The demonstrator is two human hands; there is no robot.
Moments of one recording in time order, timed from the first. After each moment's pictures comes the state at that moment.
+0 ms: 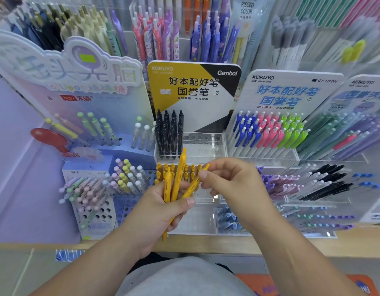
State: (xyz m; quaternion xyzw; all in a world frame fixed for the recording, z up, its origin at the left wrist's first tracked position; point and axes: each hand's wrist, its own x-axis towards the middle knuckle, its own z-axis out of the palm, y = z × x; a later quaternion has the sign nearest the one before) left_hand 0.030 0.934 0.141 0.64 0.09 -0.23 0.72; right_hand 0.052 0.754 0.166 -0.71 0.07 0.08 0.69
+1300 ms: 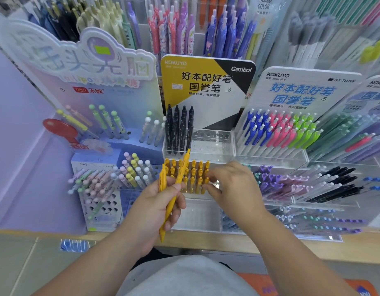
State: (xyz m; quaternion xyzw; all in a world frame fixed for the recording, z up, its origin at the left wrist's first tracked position) left_hand 0.025 0.947 0.134 0.61 0.17 -0.21 0.75; right_hand 0.066 0.749 0.106 -0.96 -0.17 -0.10 0.20
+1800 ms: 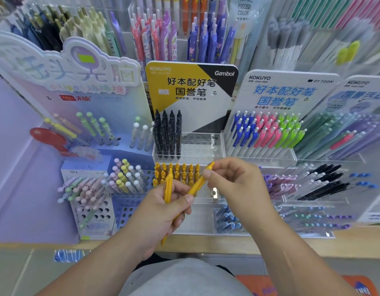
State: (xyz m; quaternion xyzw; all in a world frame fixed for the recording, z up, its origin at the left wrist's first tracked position) left_hand 0.026 0.927 0.139 0.65 0.10 -0.23 0.72; right_hand 0.048 0.746 0.163 -0.74 0.07 0.03 0.67
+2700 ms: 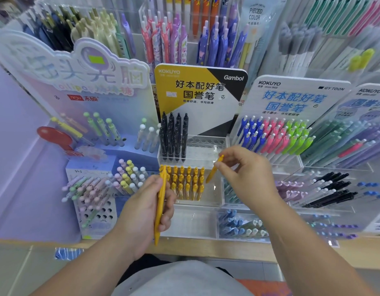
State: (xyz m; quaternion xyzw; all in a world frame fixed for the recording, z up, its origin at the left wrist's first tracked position) left_hand 0.034 0.950 0.134 0.56 0.15 -0.20 0.79; right_hand 0.091 0.726 0.140 -0.91 -0.05 -0.11 0.39
